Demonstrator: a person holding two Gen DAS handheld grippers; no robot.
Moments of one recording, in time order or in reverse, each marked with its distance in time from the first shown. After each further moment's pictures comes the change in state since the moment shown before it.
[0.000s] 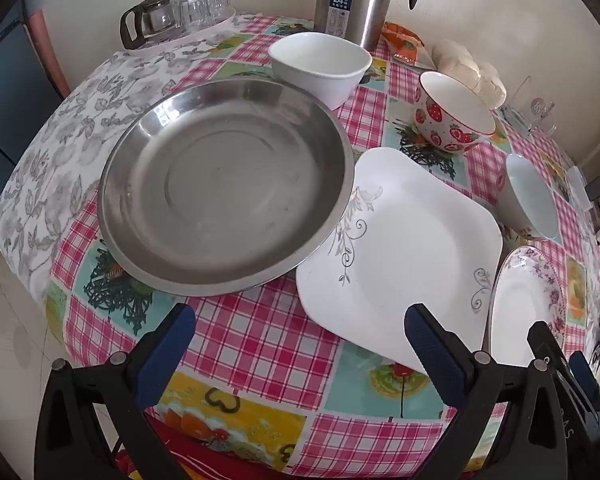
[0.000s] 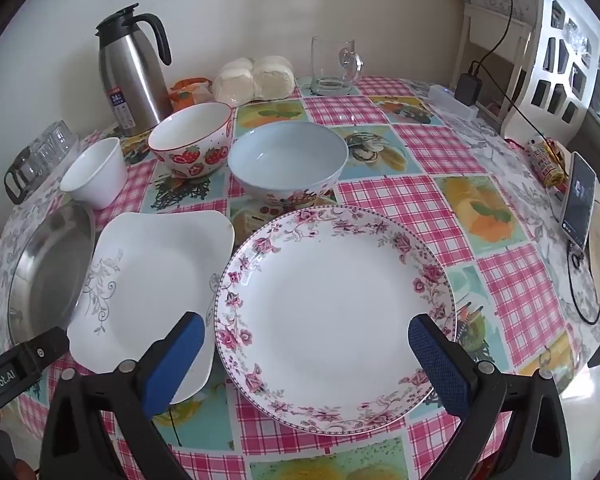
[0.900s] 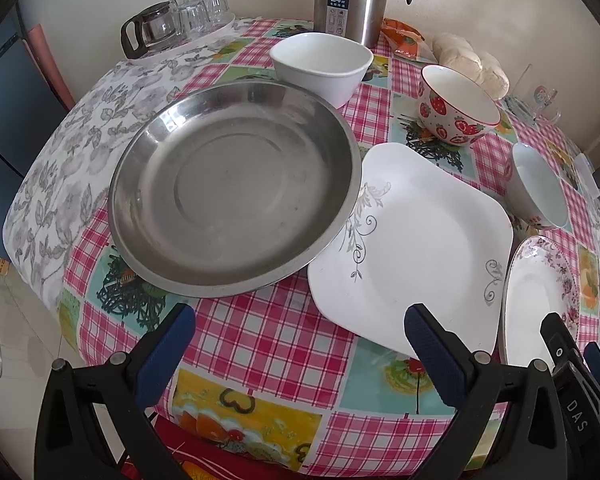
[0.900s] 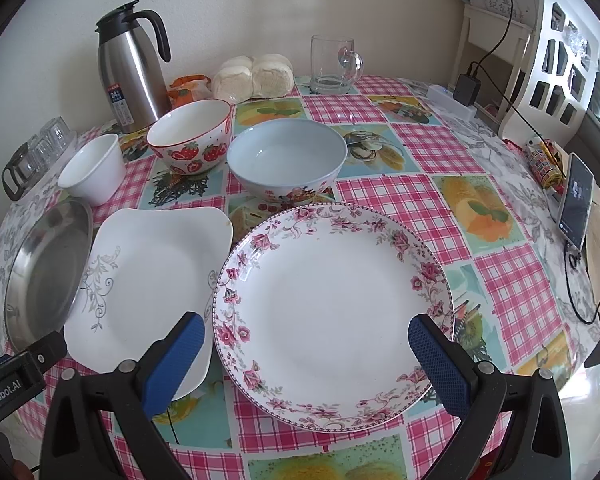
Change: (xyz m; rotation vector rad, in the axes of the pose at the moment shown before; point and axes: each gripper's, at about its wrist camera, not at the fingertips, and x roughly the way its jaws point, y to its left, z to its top) left arm 0.000 0.000 -0.003 0.041 -0.007 0.044; right arm 0.000 0.001 -0.001 -0.005 -0.008 -0.008
